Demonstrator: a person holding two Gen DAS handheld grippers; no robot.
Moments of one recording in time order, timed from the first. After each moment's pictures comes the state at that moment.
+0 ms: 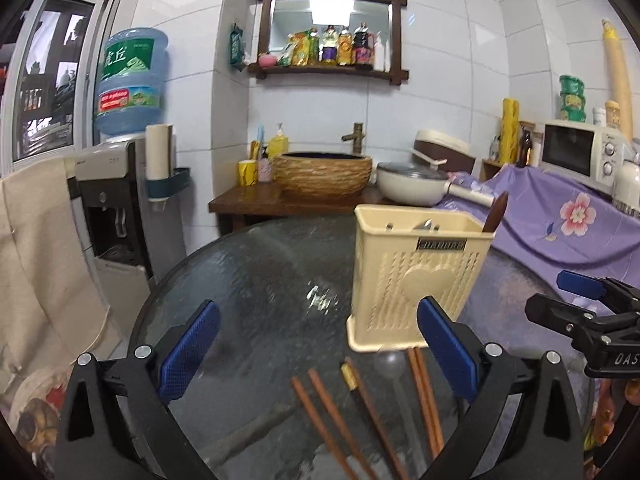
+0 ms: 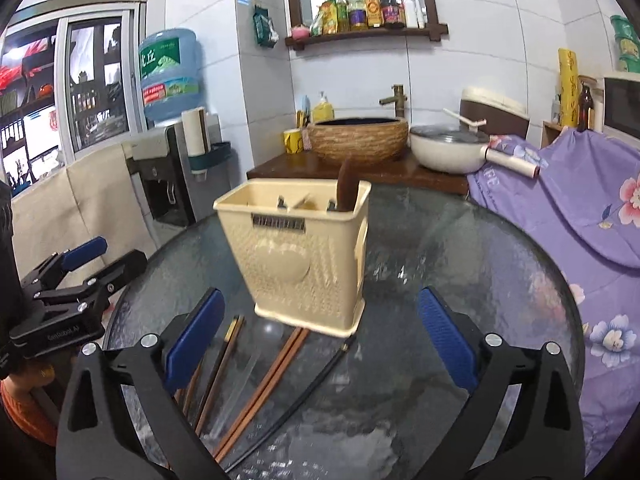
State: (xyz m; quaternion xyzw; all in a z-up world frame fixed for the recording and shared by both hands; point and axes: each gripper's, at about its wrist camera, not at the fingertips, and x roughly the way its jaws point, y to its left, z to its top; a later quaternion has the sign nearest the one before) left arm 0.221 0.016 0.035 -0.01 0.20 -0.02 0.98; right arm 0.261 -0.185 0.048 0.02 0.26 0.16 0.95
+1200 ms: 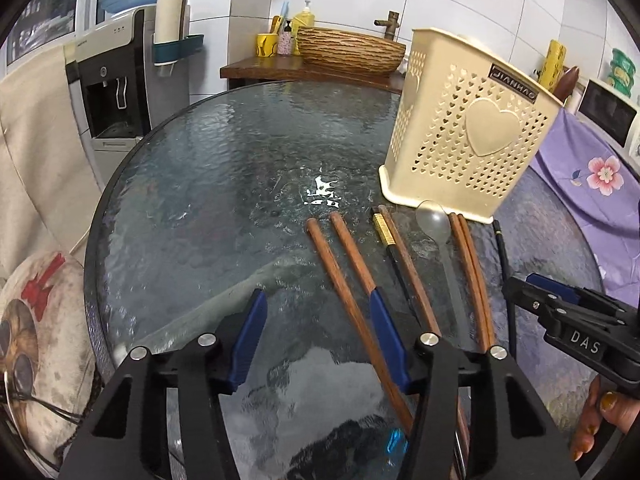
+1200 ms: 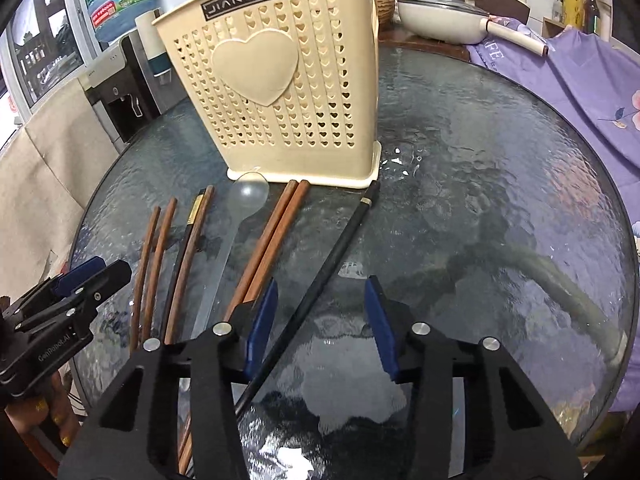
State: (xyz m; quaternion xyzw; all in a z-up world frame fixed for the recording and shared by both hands) left arm 0.240 0.034 -0.054 -0.06 0.40 0.00 0.92; right arm 0.296 -0.150 -0.056 0.03 0.44 0.12 0.89
